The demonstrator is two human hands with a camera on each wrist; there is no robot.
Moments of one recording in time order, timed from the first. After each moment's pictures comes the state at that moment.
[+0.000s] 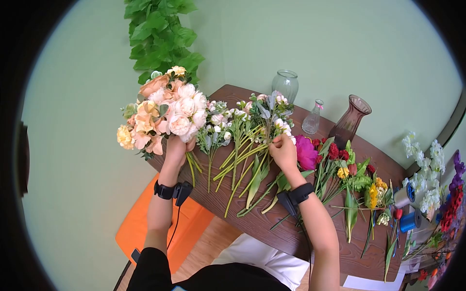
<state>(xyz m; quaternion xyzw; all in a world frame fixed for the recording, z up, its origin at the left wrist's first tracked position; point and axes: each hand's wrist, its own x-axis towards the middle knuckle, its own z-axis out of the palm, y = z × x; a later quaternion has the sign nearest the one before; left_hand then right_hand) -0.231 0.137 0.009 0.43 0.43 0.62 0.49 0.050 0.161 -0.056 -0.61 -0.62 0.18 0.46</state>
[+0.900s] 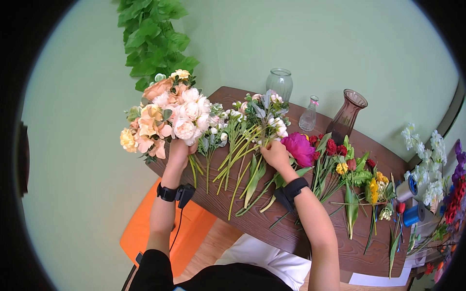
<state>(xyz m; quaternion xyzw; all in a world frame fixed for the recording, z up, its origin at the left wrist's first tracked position) -0.211 0.133 0.014 0.45 0.44 0.61 0.49 0.046 0.166 -0.066 -0.66 -0.65 0.18 0.33</state>
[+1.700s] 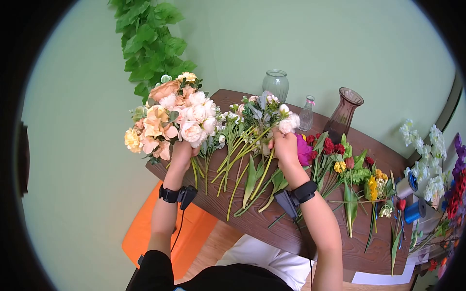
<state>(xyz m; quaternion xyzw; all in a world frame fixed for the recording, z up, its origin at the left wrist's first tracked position) -0.195 0.122 0.025 0.47 0.44 0.59 0.48 0.048 0.131 0.004 -0.52 -0.41 0.46 0.58</state>
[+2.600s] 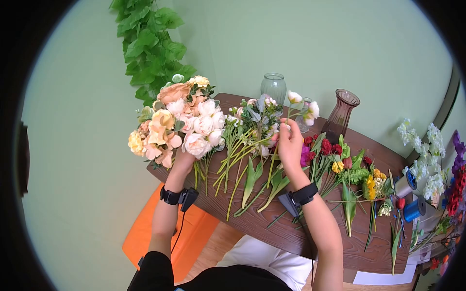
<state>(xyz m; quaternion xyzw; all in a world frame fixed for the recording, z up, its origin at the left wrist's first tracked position) -0.192 0.129 0.003 0.53 0.42 0.59 0.45 0.059 0.123 0.007 -0.44 -0.49 0.32 0.68</state>
